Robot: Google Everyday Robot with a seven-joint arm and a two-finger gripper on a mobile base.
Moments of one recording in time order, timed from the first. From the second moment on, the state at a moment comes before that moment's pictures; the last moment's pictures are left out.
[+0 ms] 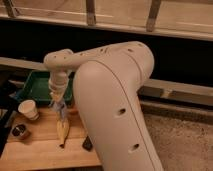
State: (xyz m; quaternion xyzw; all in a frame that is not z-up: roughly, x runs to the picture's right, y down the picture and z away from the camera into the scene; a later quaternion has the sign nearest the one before) arm -0.248 0.044 0.776 -0.38 -0.07 0.23 0.89
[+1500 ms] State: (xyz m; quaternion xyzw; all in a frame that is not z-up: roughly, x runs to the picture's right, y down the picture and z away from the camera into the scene) arm -0.224 -0.083 0.829 -0.32 -0.16 0.32 0.88
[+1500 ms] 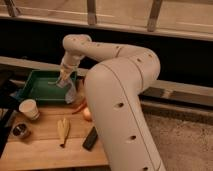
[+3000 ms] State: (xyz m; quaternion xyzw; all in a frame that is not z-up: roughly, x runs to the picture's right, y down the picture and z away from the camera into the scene) arm -0.306 -0.056 0.855 -0.36 -0.29 0.31 0.83
